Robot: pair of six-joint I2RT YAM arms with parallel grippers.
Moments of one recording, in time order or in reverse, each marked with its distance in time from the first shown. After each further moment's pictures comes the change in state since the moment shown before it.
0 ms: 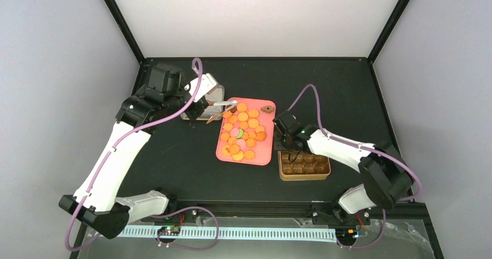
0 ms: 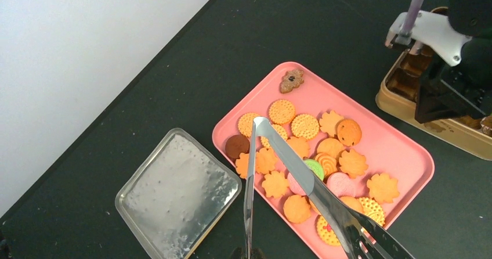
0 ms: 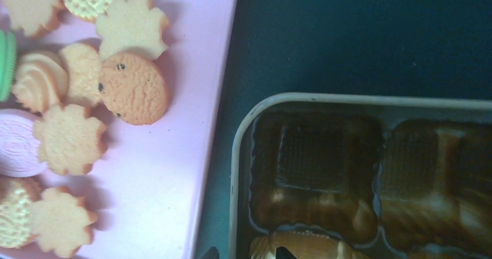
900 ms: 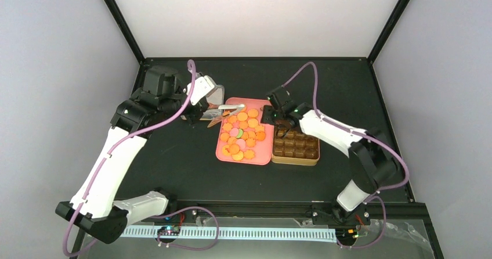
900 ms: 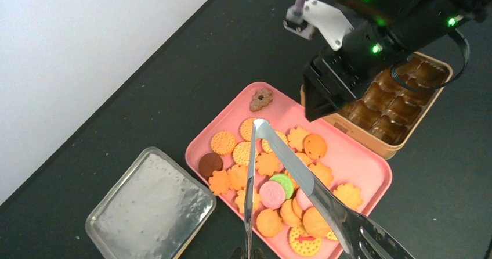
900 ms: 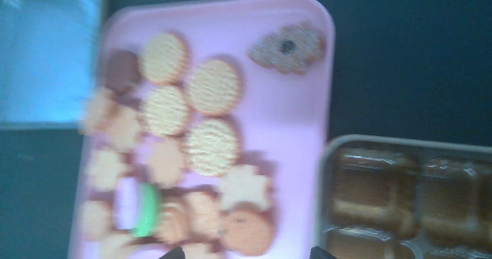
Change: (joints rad) left arm 0.004 -0.037 -0.009 -0.002 0.102 -0.014; right arm -0.053 0.219 0.303 0.041 0.027 0.047
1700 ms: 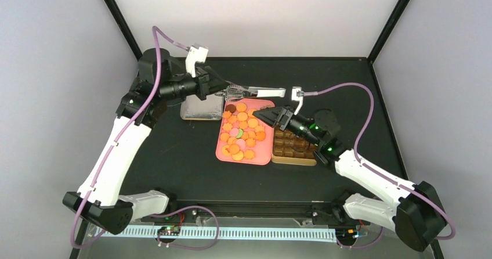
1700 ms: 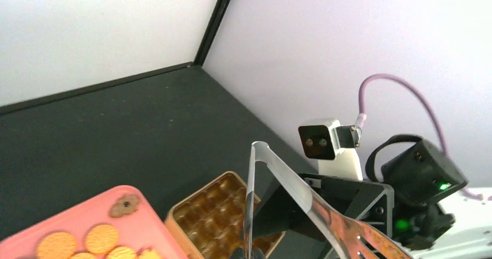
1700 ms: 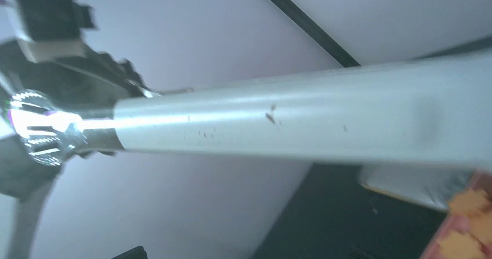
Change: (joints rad) left arm 0.053 0.079 0.042 0.364 0.375 -0.666; right arm 0.000 -0.593 -0.508 0.979 -0.491 0.210
